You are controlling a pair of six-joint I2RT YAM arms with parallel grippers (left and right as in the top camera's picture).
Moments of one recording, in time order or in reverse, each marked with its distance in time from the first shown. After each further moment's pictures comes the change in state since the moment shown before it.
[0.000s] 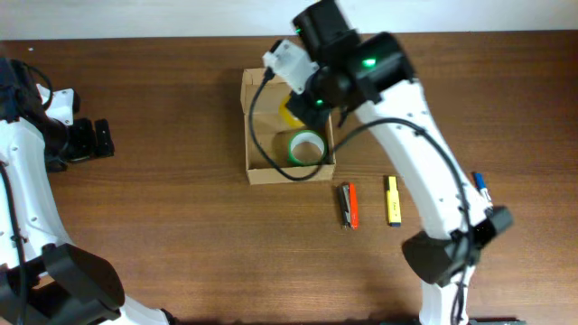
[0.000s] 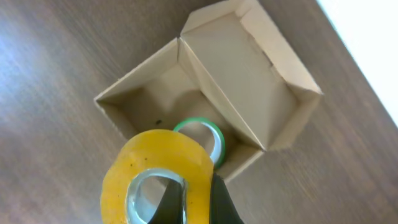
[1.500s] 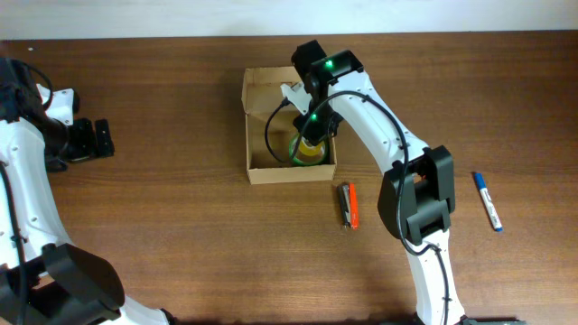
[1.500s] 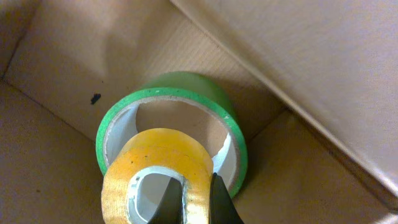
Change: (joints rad) left arm 0.000 0.000 0.000 0.000 0.000 0.000; right arm -0.106 0.286 -0.196 0.085 -0.014 0.126
